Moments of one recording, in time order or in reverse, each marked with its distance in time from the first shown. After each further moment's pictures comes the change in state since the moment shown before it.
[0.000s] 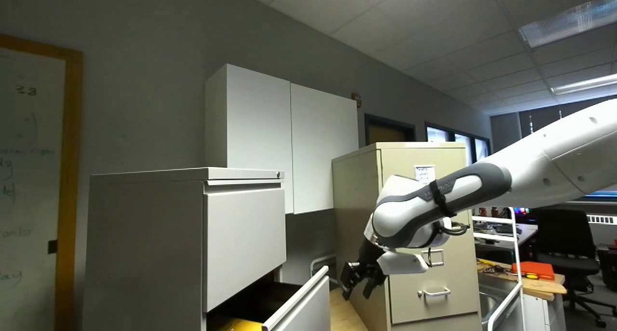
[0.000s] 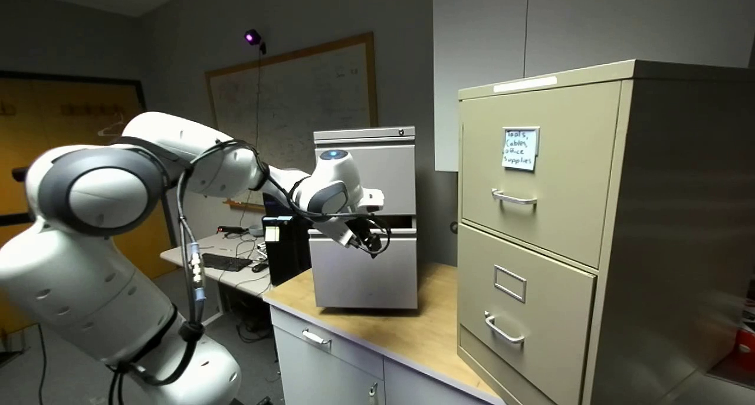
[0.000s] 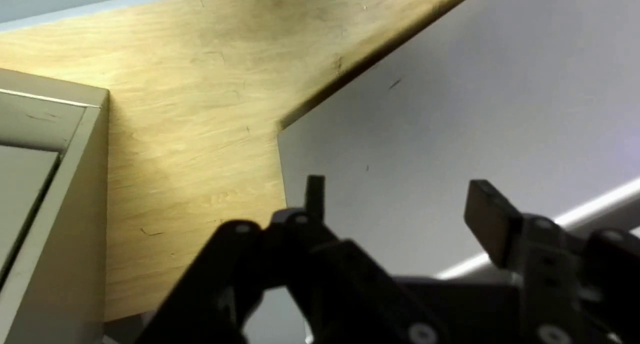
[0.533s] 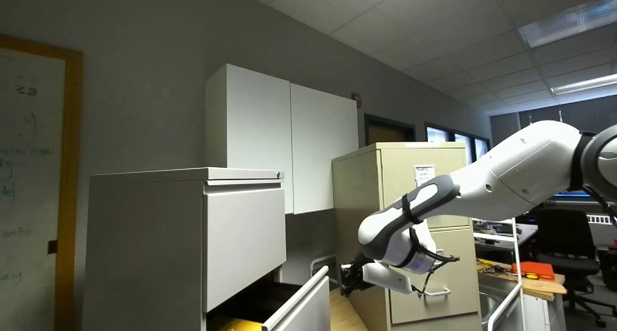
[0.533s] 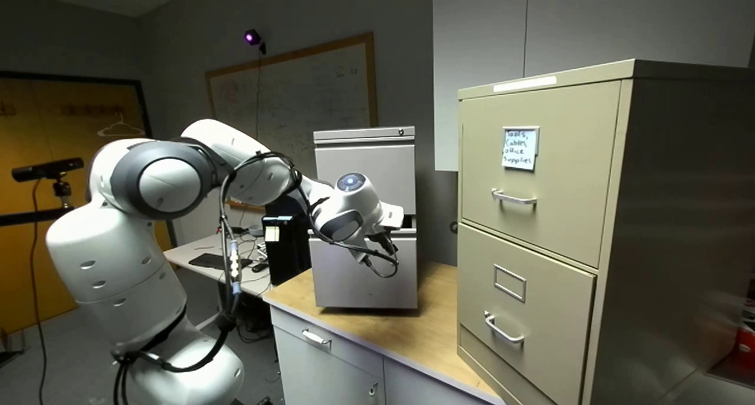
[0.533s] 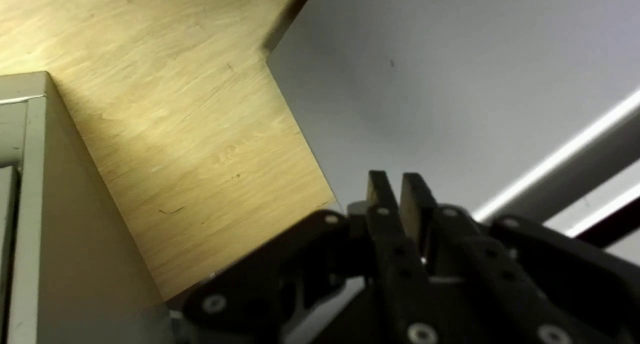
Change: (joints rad) arm 0.070 0.192 -0.086 0.020 0.348 0.376 -0.067
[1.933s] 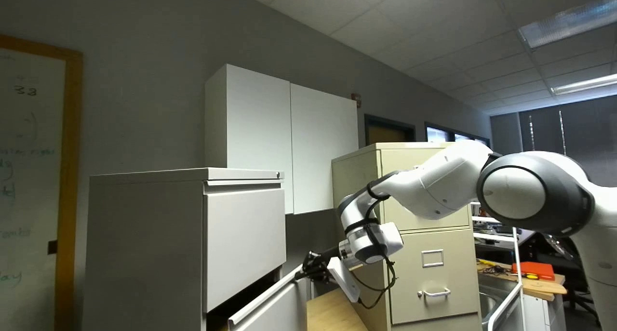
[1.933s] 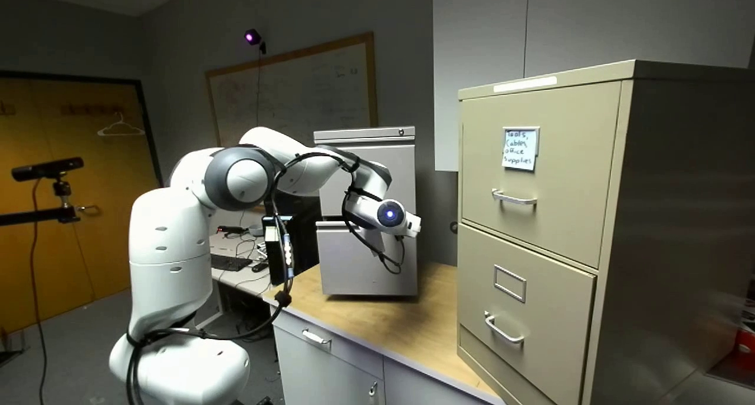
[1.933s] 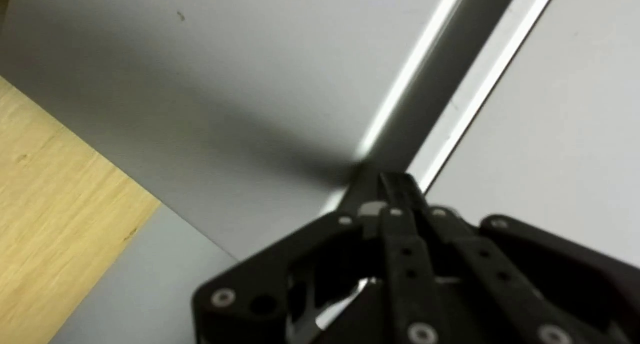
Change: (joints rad) arm 0.170 0.362 -0.166 0.435 1.189 -0.318 -0.813
